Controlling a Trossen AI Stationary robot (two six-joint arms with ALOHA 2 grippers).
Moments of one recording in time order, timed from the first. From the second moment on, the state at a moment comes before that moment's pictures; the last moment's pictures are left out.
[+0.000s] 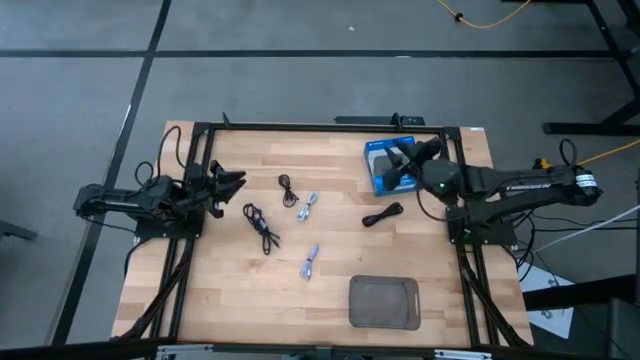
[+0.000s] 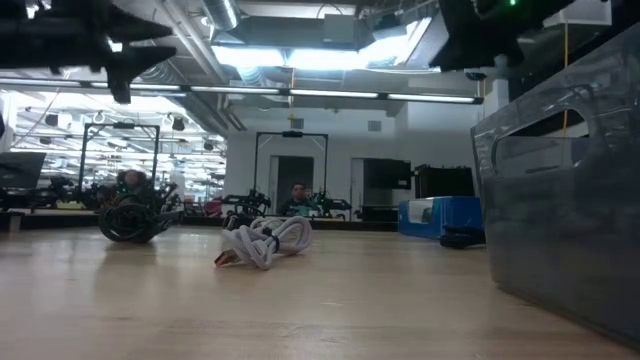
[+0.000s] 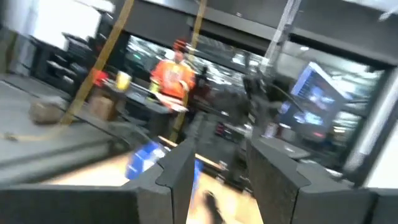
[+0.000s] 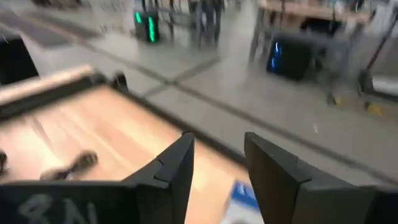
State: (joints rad) left arm -0.03 0.09 0.07 0.36 -0.40 -0.28; right arm 0.01 0.96 0.76 -0.24 0.86 0.34
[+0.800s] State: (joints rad) left arm 0.18 1.31 1.10 -0.54 -0.35 0.14; right arm 0.01 0.96 0.77 -0.56 0.72 0.65
